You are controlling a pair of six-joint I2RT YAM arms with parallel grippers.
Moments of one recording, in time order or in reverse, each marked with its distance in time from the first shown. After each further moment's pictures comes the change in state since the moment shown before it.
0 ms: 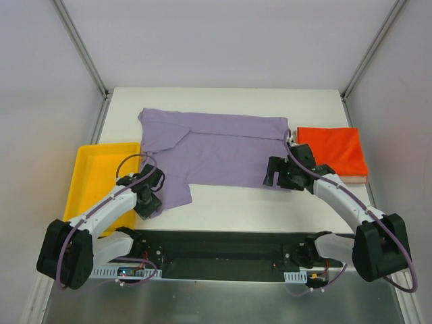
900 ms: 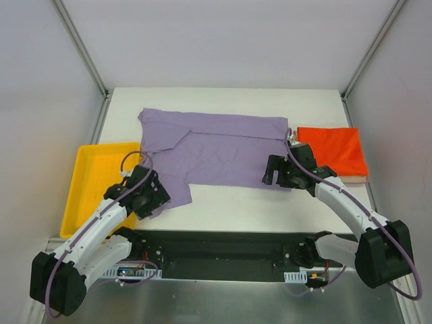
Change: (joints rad) left arm 0.006 -0.233 0.002 0.065 0.205 0.218; right arm 0.019 -0.048 -0.001 0.013 0.025 0.010
